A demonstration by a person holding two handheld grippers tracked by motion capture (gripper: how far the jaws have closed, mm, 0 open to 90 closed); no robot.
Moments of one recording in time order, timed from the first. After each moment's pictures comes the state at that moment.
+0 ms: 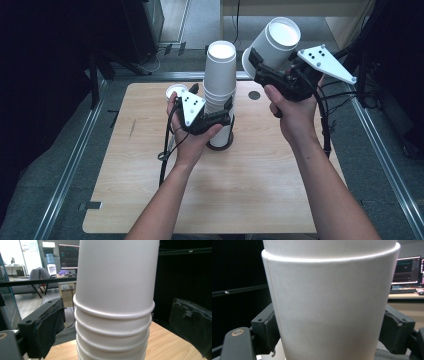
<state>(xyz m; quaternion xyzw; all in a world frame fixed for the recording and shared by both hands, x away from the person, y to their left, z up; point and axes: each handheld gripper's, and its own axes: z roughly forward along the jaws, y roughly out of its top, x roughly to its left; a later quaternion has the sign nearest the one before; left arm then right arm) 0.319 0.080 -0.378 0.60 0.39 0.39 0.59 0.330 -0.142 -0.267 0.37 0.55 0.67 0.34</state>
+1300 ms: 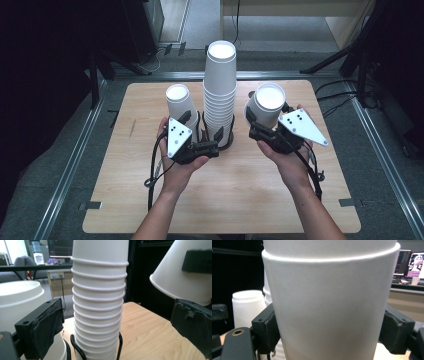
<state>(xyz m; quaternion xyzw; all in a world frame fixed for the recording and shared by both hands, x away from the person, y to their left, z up) 0.260 0.105 -0.407 0.62 0.38 0.35 0.59 0.281 -0.141 -0.372 0.37 0.60 0.60 0.38</state>
